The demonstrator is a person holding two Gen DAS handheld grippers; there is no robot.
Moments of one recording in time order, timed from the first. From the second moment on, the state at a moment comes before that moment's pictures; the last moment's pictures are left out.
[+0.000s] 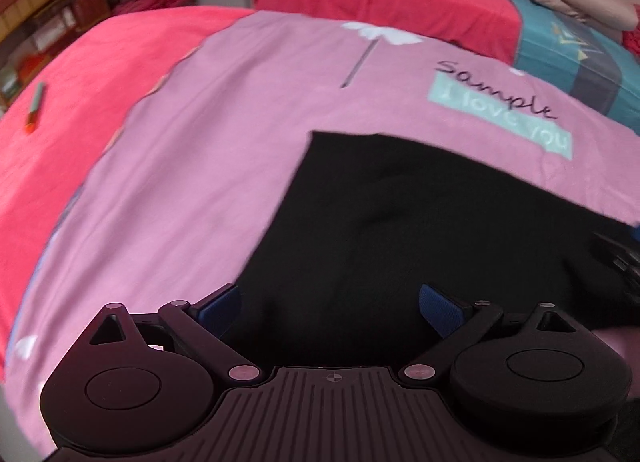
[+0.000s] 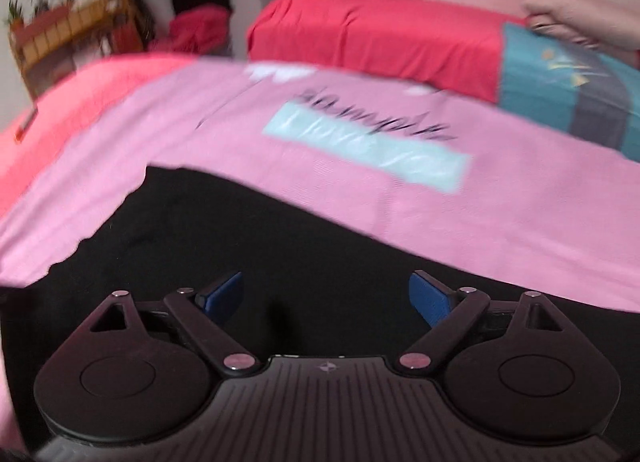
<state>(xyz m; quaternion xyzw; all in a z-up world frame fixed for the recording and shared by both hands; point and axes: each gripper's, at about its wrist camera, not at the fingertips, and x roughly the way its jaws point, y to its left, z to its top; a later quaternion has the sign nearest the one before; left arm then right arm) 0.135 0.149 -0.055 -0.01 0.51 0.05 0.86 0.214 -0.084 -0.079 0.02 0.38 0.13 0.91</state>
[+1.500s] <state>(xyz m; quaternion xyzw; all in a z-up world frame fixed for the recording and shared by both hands) 0.065 0.174 -0.100 0.00 0.52 0.02 0.86 0.081 -0.193 -0.053 0.18 0.41 0.04 0.89</state>
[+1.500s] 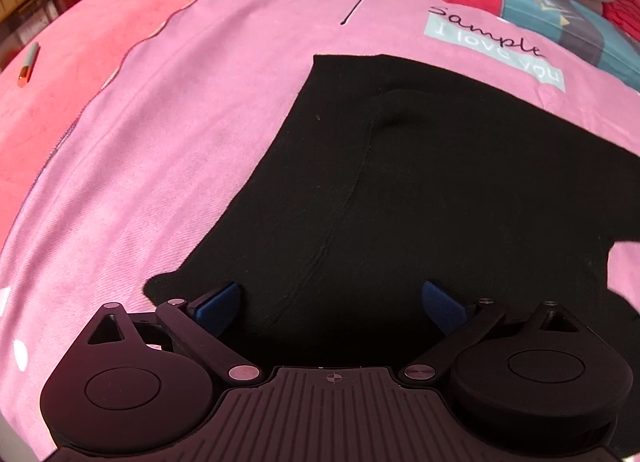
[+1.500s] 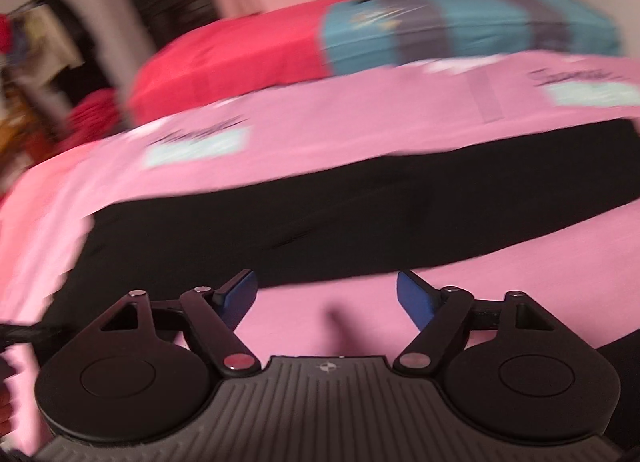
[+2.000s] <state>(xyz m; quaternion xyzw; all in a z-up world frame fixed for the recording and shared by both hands) 0.059 0.176 -0.103 0.04 0.52 0.03 0.85 0.120 -0.114 -0.093 0.28 0.49 0.12 0.82</state>
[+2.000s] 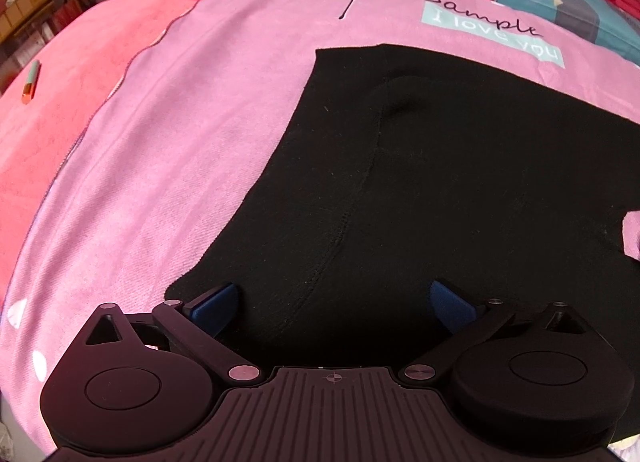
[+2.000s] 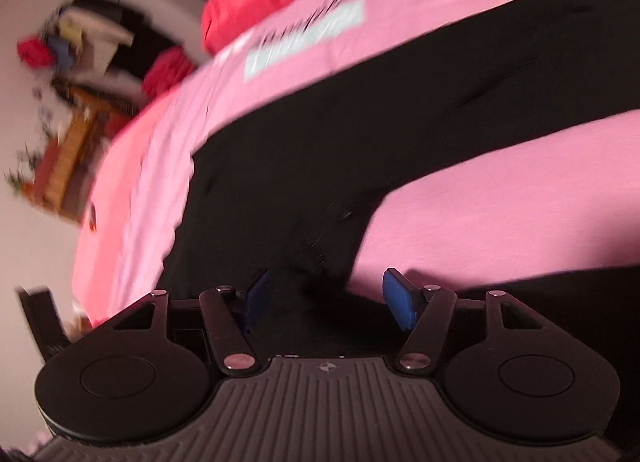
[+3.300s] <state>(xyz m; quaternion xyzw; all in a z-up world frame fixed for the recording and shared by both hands) 0.065 0.172 -0.106 0.06 0.53 0.02 0.85 -0.023 0.008 -0.076 -0.11 0.45 0.24 0.85</state>
